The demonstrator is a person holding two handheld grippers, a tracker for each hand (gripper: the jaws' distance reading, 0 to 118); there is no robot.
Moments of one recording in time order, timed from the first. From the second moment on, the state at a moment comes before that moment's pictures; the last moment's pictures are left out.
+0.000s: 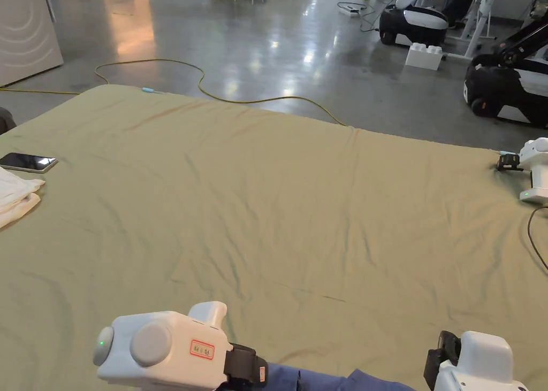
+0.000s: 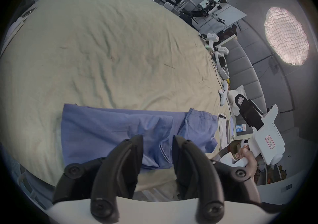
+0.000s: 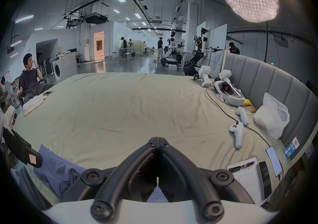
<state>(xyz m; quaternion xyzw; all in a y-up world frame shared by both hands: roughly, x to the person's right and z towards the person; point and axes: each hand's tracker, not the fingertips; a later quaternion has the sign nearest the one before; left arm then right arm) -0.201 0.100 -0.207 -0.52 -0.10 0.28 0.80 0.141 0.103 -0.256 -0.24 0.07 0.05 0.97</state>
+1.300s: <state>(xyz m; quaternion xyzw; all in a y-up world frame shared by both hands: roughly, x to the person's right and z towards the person) -0.341 0.054 -0.162 -0.48 -0.09 0.38 0.79 0.128 0.108 -0.265 -0.24 0.09 0.04 0.97</state>
